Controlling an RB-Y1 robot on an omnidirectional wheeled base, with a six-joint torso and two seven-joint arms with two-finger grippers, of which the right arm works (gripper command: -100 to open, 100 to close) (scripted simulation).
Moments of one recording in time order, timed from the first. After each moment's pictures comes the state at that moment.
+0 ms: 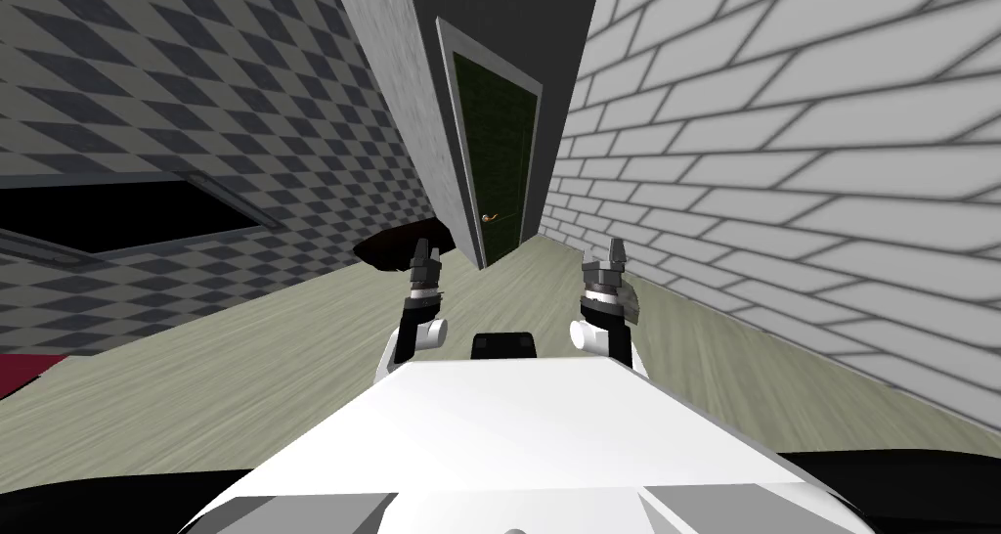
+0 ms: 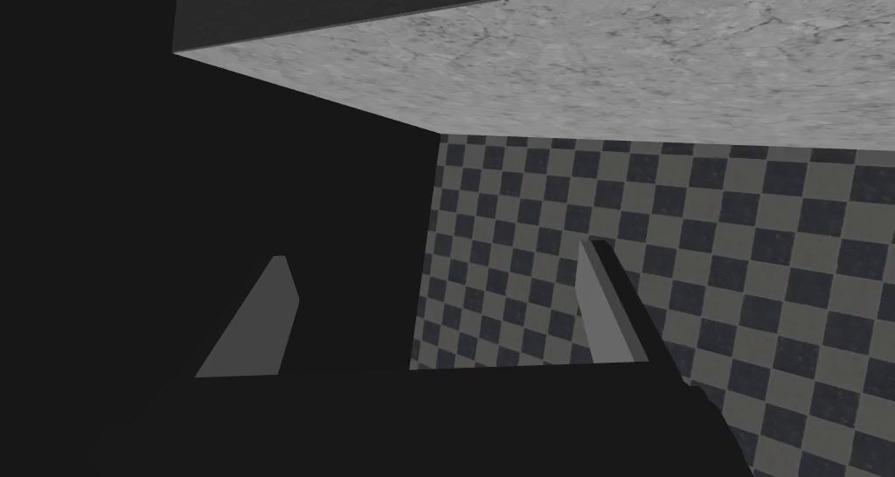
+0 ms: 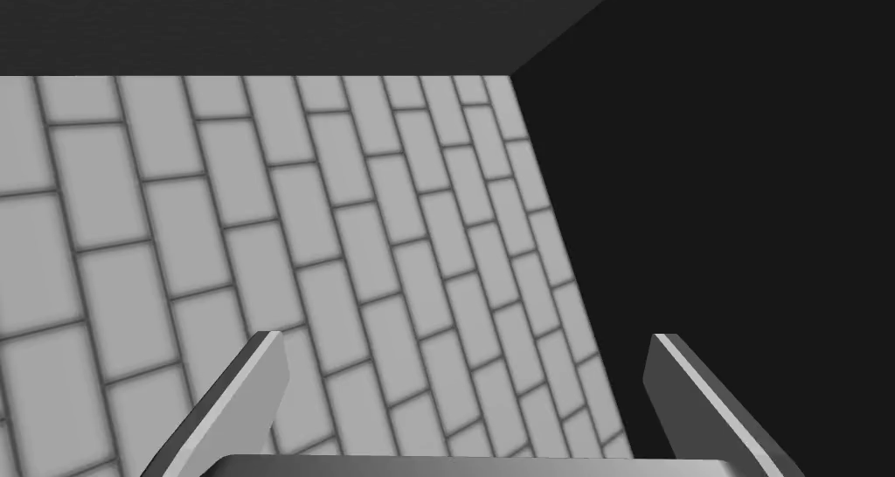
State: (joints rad) arm 0.52 0.05 -0.05 -2.22 -0.04 -0.49 0.09
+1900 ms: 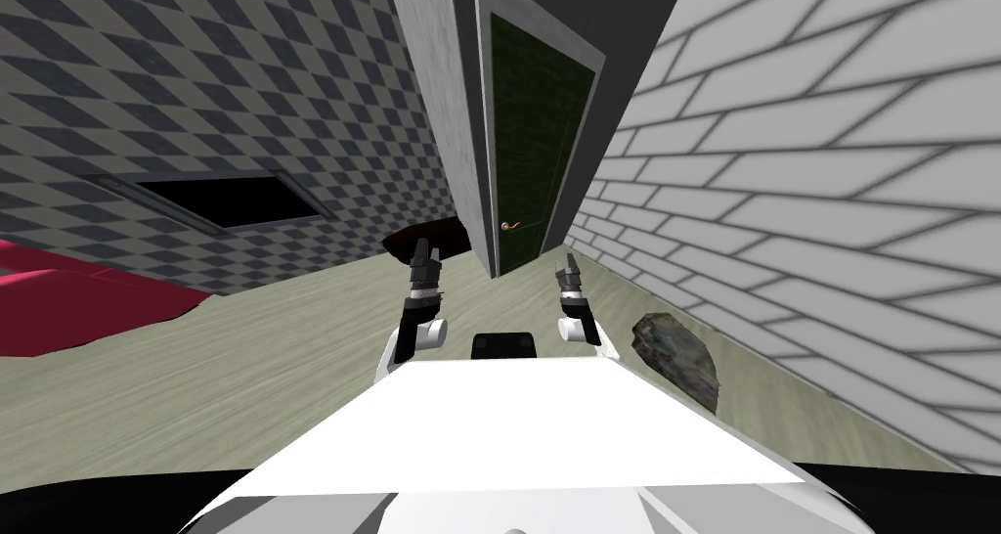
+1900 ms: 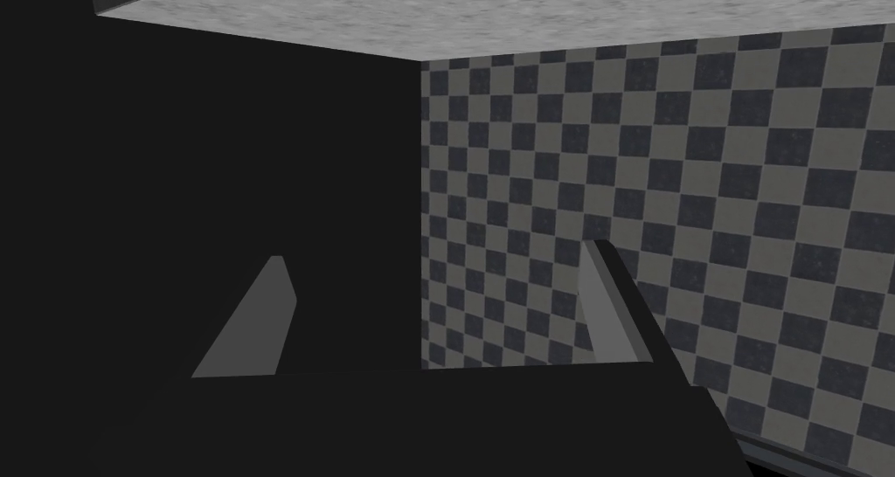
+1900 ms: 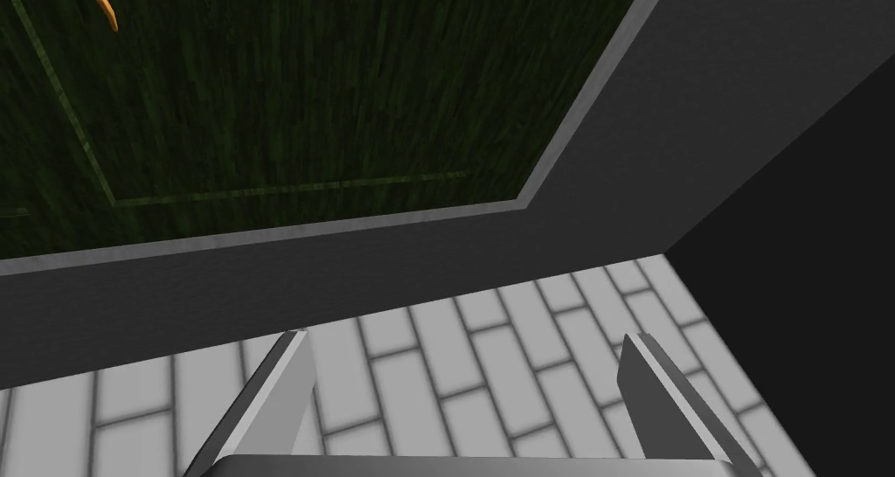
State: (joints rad) arm 0.34 -0.13 0.03 -1.78 -0.09 -0.56 0.00
